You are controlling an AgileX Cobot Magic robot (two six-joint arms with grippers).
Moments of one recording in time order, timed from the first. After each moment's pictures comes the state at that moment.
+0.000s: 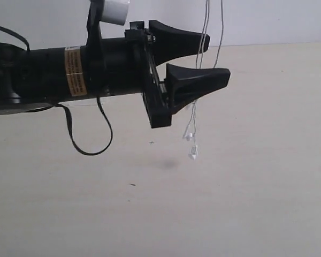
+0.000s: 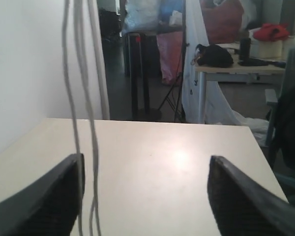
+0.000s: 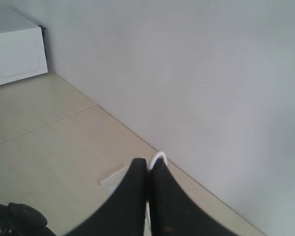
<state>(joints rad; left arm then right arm) -0.48 1.69 -0.89 0.98 -1.01 -0.65 0.69 1.41 -2.14 0.10 1.12 -0.13</state>
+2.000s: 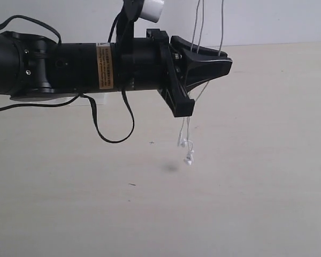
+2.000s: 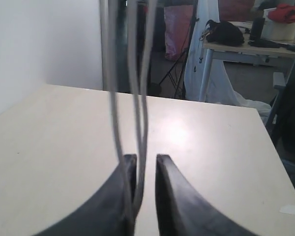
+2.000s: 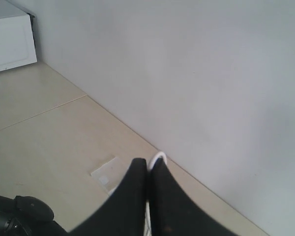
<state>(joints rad) -0.51 1.78 -1.01 1.05 -0.89 -0.78 0.69 1.41 -2.14 0.06 1.15 -0.13</state>
